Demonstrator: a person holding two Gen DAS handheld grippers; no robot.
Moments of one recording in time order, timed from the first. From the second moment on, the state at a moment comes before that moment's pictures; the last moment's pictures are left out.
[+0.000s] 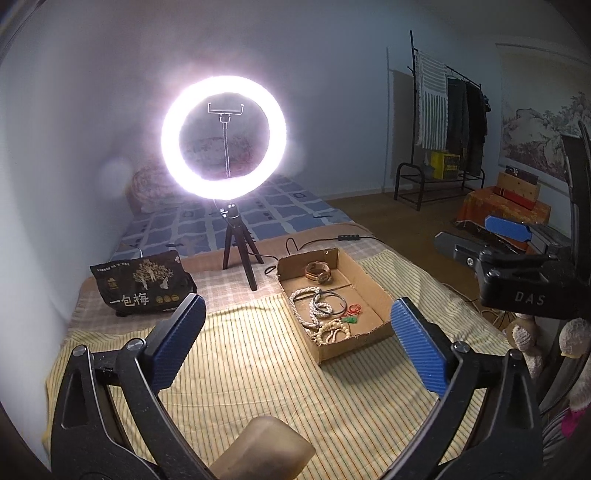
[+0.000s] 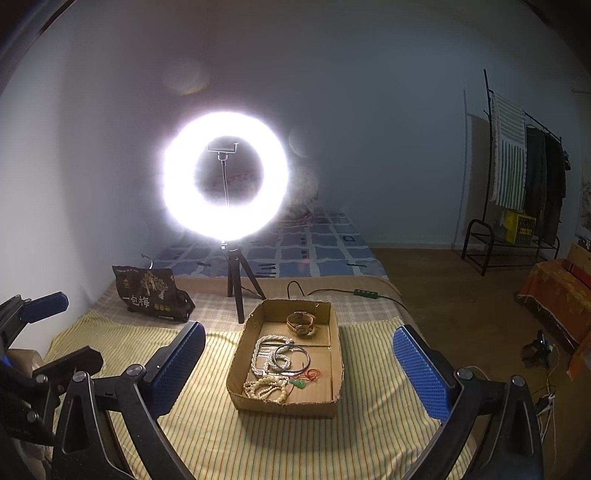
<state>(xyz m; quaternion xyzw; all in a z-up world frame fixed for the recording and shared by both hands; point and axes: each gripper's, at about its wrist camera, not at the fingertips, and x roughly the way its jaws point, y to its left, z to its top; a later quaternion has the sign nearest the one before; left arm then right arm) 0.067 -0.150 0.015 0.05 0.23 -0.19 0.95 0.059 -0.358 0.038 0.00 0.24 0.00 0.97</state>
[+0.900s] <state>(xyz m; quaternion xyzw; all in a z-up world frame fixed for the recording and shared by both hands) 0.065 -0.153 0.008 0.06 0.25 -0.17 0.95 0.058 -0.357 0.025 0.00 0.25 -0.01 0.97</state>
